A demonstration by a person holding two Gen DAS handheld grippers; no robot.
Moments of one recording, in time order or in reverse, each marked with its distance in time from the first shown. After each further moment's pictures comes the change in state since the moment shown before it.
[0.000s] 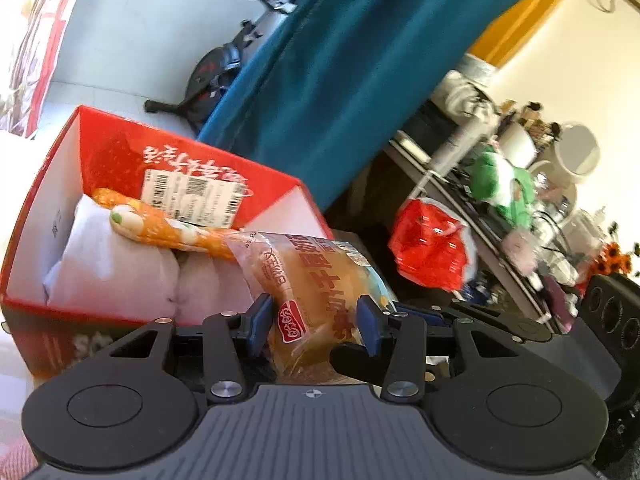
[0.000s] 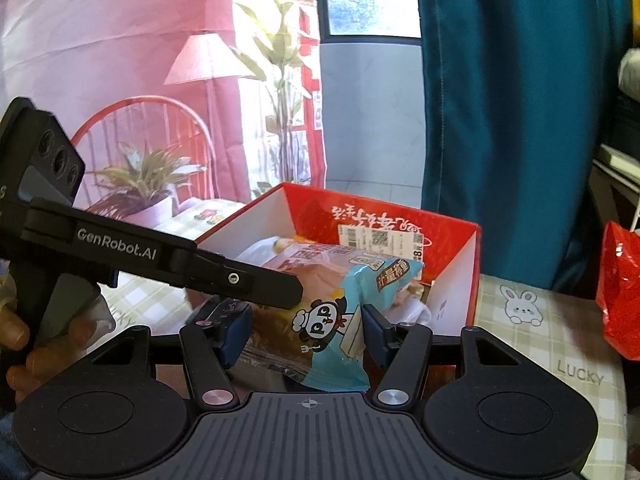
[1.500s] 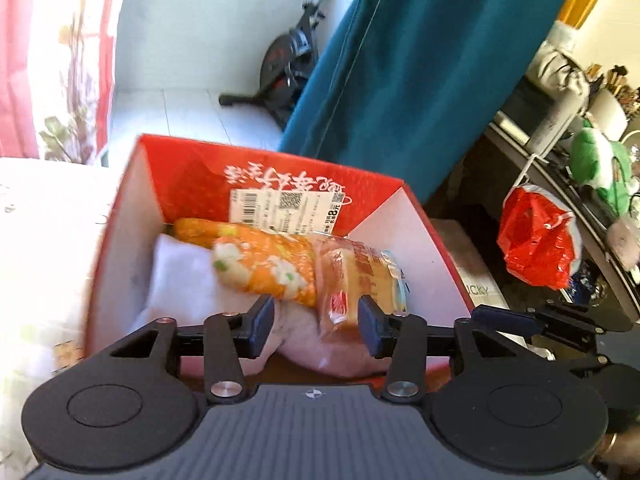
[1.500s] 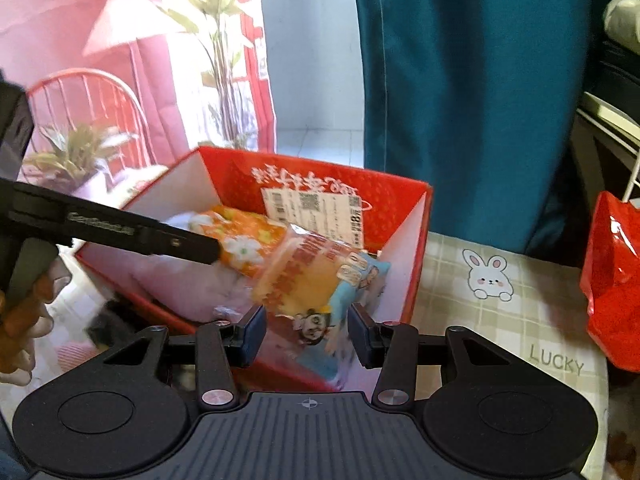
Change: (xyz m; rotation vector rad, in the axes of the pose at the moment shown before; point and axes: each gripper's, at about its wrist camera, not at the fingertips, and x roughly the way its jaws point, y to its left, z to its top) left arm 0.011 0.011 0.041 0.087 0.080 0.303; right arm 0.053 -0.061 0.020 0.069 0.152 -0.092
